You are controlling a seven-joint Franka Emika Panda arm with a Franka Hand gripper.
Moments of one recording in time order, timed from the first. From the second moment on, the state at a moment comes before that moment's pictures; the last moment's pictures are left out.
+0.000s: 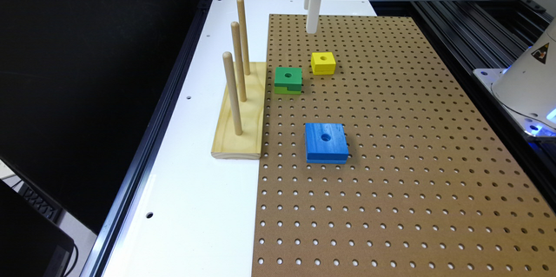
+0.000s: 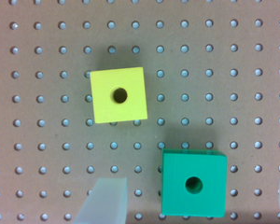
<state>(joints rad) -0.12 -0.02 0.00 -2.40 -0.01 2.43 0.70</state>
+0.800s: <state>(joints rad) -0.12 0.09 0.00 -2.40 -0.01 2.51 0.70</state>
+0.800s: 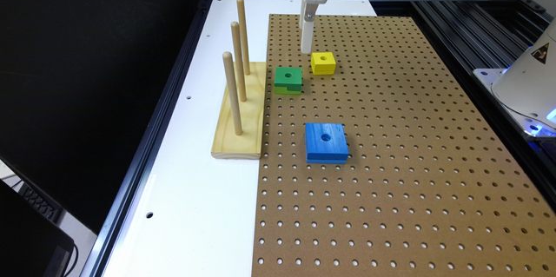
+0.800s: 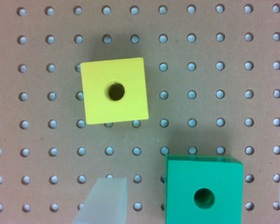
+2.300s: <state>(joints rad) -0.12 0.22 0.03 -2.37 -0.01 2.62 0.70</state>
